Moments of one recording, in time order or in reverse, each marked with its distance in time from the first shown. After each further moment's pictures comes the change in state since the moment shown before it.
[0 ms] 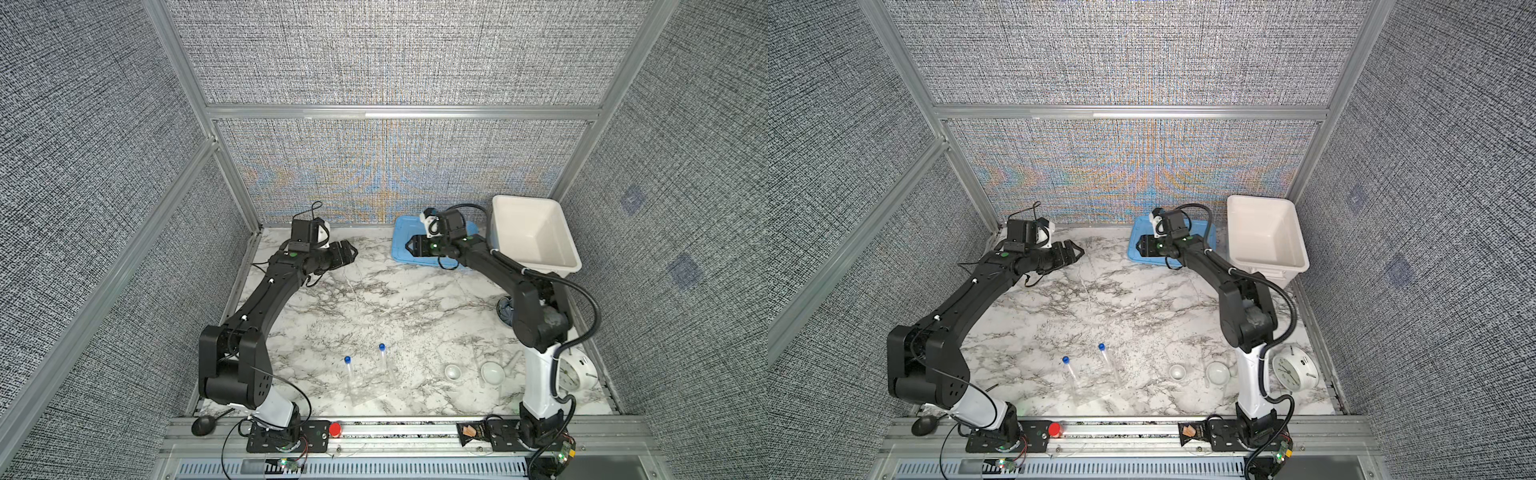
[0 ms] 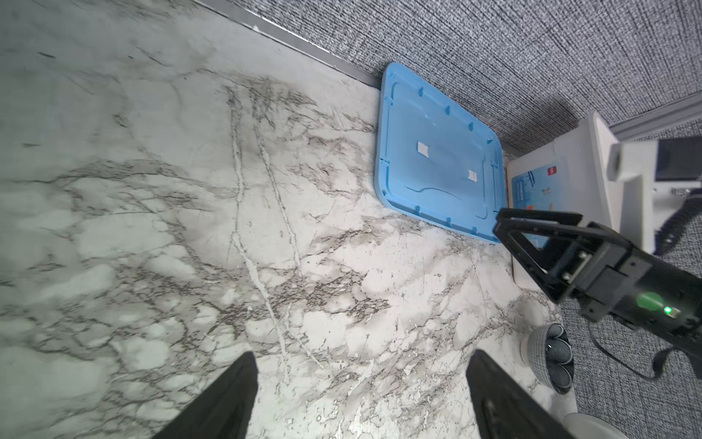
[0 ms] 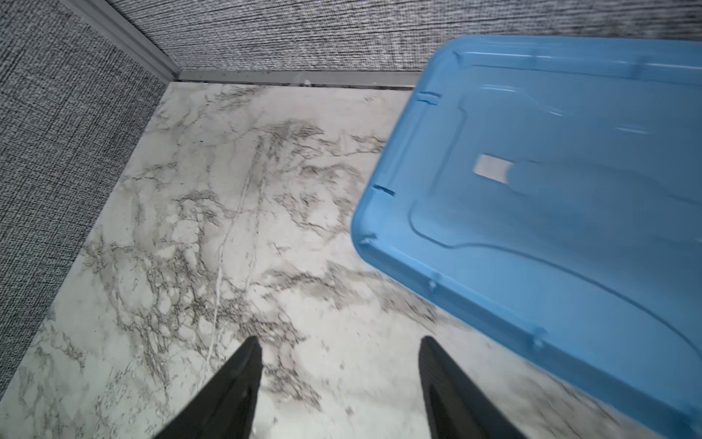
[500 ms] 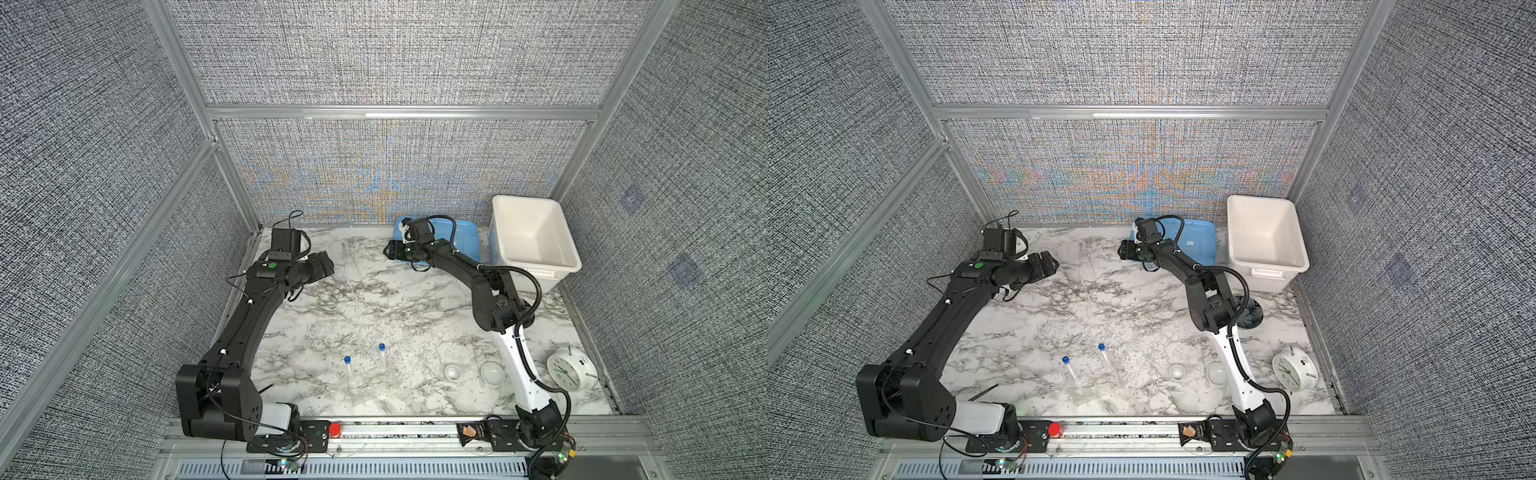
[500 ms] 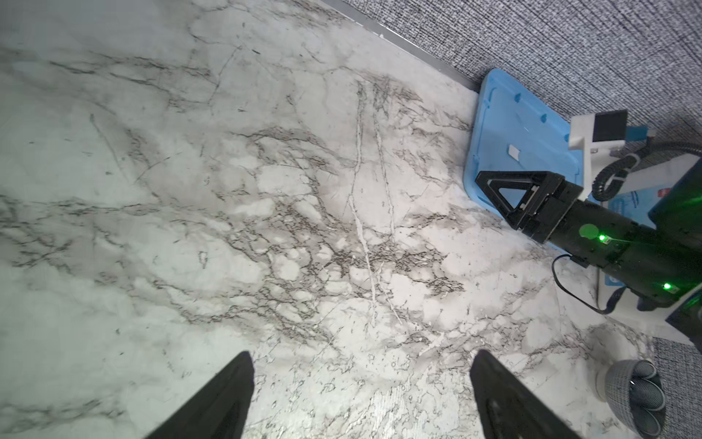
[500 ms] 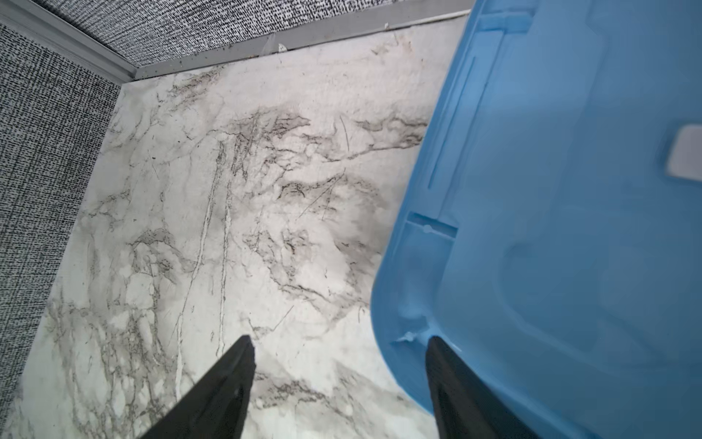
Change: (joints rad) left arm 0.082 -0.161 -0.058 -0.213 -0.188 0.027; right arm 0.062 0.373 0.349 -0.027 0.023 0.199
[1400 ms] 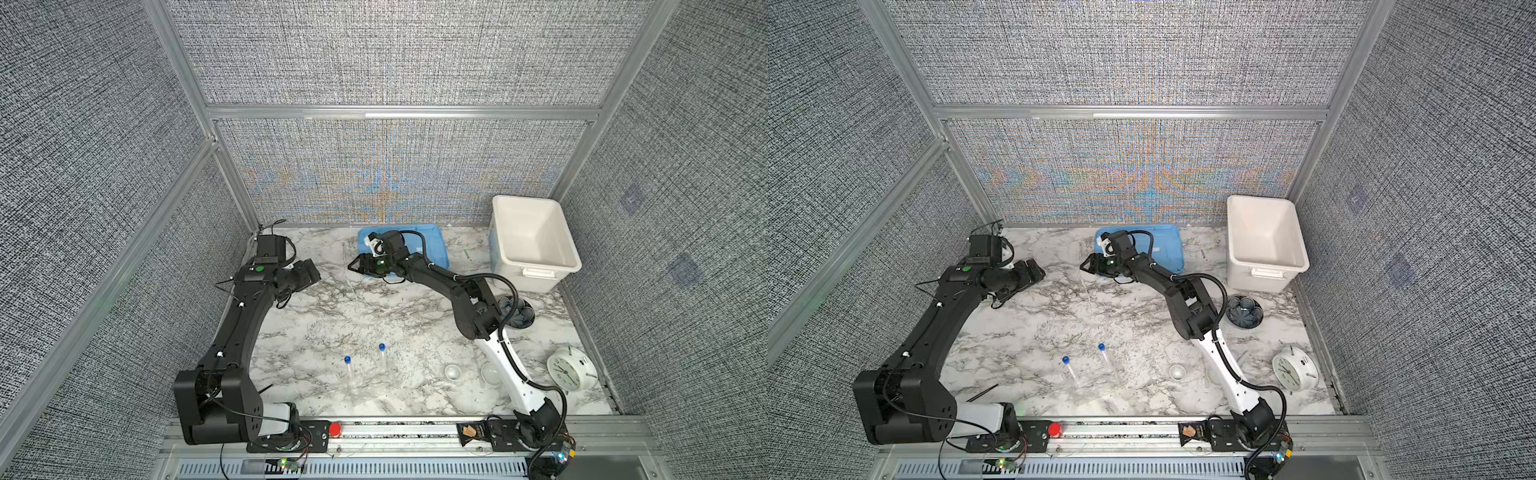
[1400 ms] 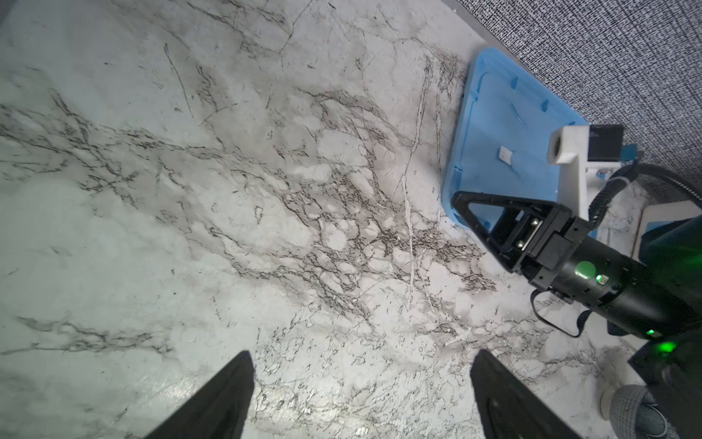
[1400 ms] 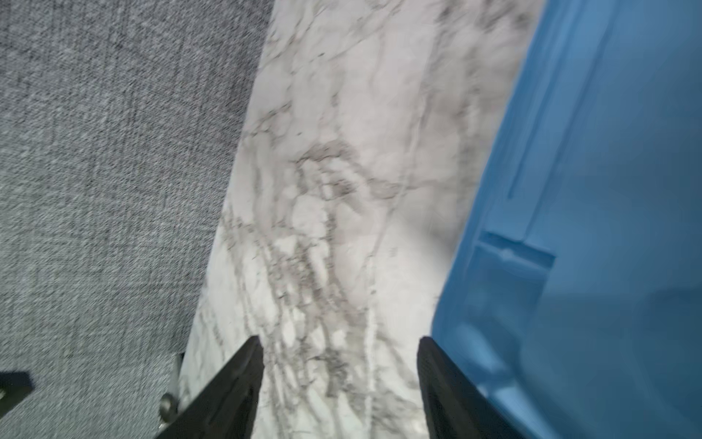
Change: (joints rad) left arm 0.108 0.004 -0.043 -0.052 0.055 -0.045; right arm 0.168 0.063 0.031 0.160 -0.370 0.195
